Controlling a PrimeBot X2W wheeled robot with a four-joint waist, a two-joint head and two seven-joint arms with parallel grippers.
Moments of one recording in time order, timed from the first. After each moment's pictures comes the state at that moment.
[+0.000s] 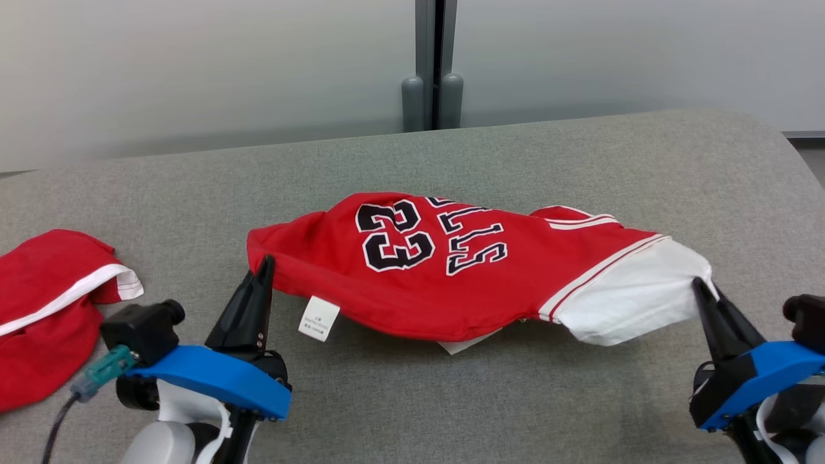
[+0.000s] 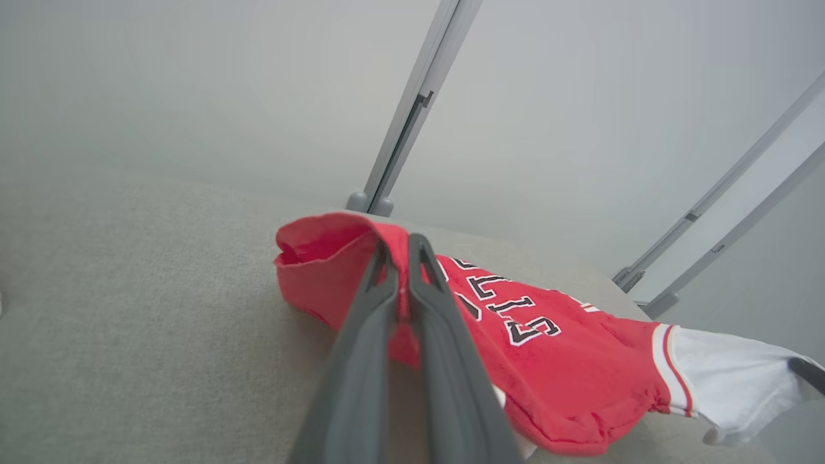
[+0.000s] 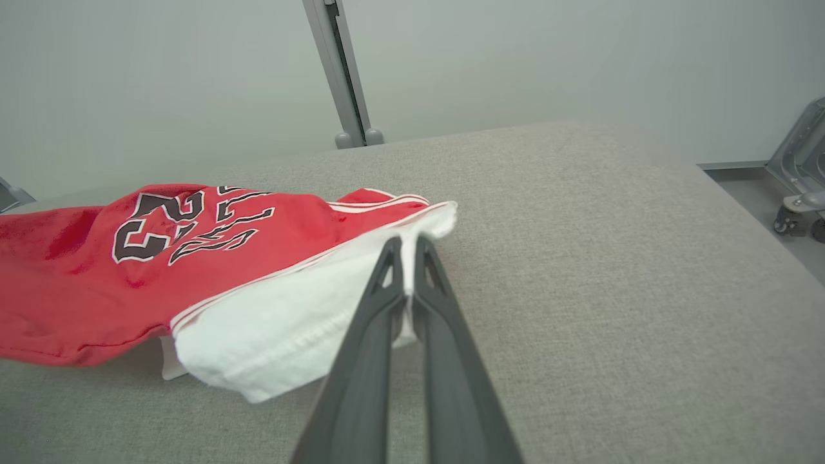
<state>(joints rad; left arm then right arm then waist) -0.13 0.23 -0.29 0.06 -0.69 0.00 0.00 -0.05 -0.05 -0.16 -0.09 0.23 0.13 0.33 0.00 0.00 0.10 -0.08</state>
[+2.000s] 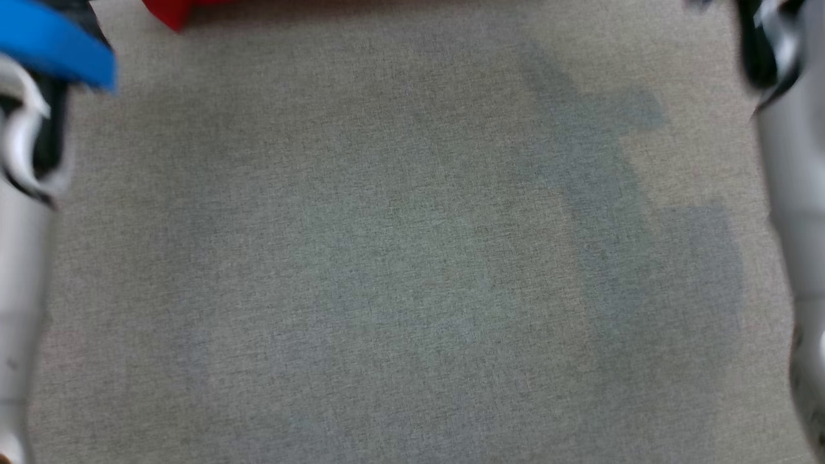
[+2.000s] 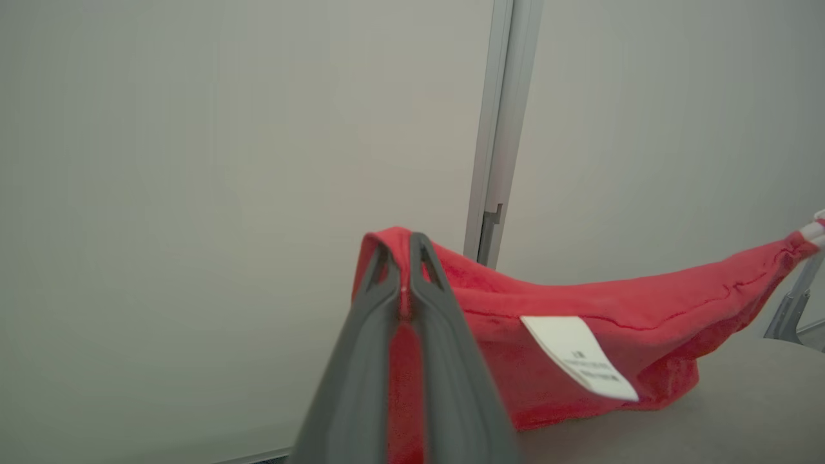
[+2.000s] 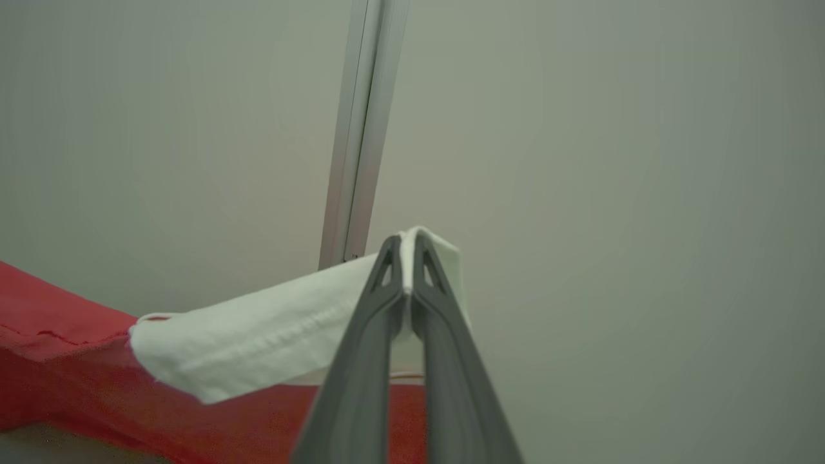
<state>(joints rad) -1.03 0.45 -0.34 0.50 -0.57 -0.12 -0.14 -1.26 -0.21 0.16 0.70 0.17 0.13 -0.26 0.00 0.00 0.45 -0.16</state>
